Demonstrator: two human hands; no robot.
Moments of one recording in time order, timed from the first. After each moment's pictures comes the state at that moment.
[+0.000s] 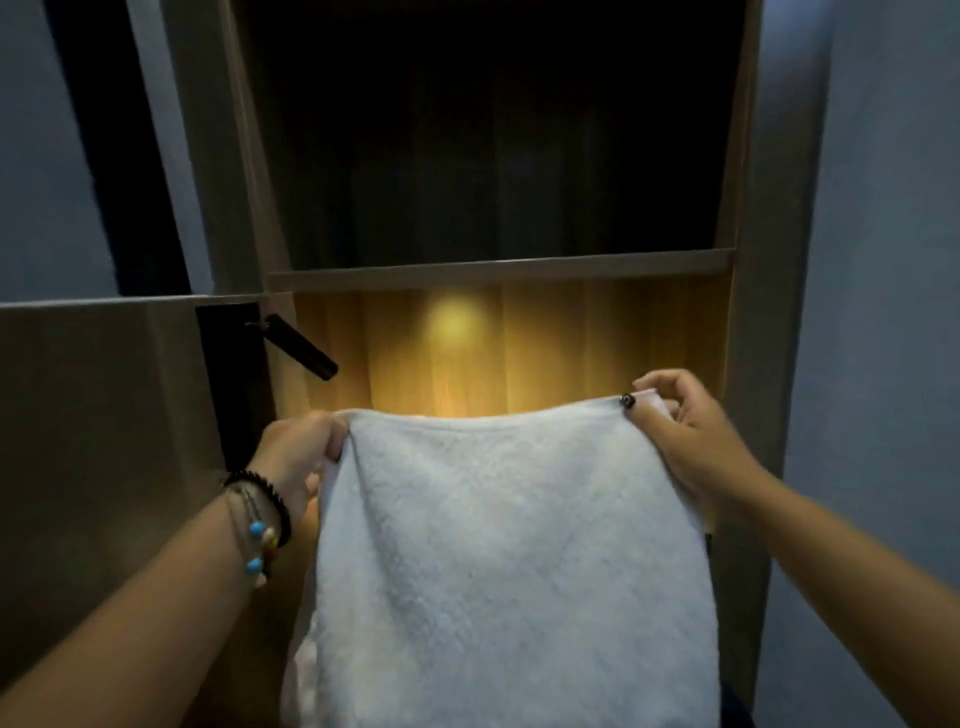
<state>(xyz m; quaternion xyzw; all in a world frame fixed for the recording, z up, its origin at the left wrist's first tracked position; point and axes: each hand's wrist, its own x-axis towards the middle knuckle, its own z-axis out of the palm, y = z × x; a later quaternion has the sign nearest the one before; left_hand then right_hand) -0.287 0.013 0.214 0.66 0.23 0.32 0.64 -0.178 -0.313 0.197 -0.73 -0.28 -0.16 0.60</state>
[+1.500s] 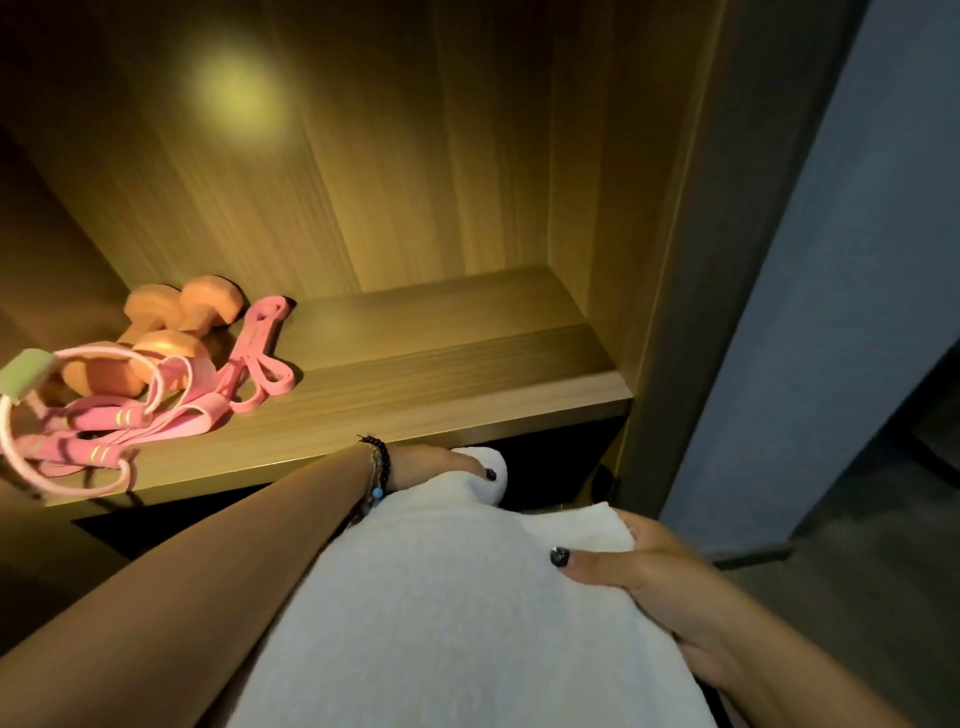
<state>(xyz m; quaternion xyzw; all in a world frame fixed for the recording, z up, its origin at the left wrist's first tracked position) 0.023 -0.101 -0.006 0.89 -0.02 -0.33 0.31 -0.107 -0.358 0.019 -0.60 0.08 0.34 0.72</state>
